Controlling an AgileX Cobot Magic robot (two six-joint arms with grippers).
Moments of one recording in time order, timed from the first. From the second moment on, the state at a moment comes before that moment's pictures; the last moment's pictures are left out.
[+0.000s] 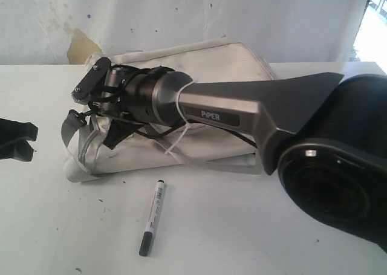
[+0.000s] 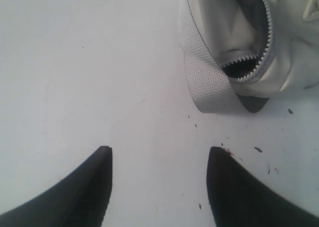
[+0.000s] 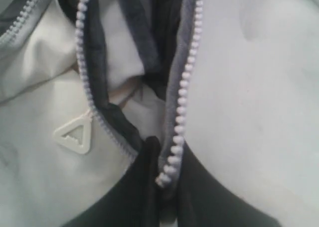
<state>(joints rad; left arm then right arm) -0.06 1.42 -0.83 -0.25 0.66 0.11 0.91 2.30 -1.86 -0.83 0.71 0.39</state>
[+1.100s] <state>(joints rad) -0.16 1.43 -0.83 -0.63 0.73 0.45 0.64 2.11 -1.86 -0.82 0.54 0.39</state>
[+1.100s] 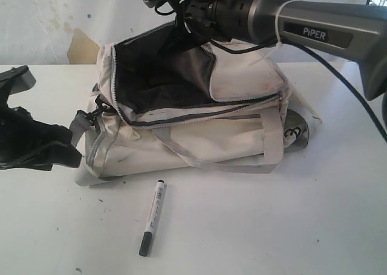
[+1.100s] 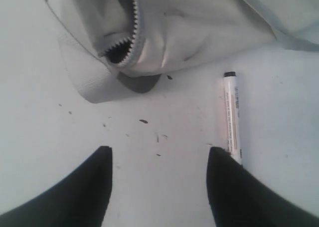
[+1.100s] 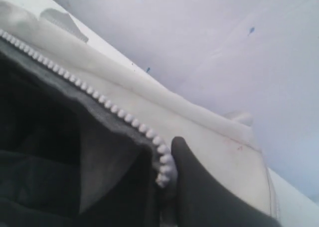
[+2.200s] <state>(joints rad) -0.59 1.65 -0.85 -0.50 0.50 0.09 0.62 2.11 -1.93 -0.83 0.59 0.39</state>
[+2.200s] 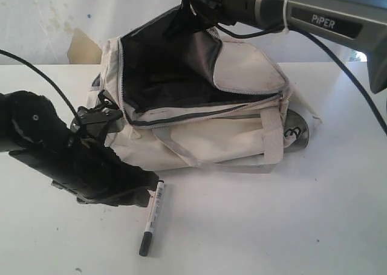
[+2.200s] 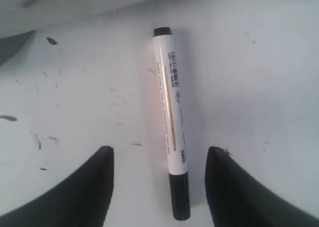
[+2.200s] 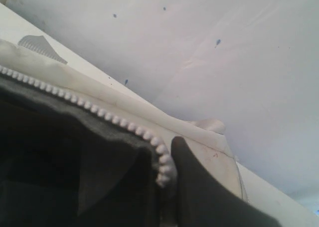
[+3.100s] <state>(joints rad) -0.74 1.84 -0.98 -0.09 0.49 -0.31 0.62 2.11 -1.93 -0.83 0.60 0.39</state>
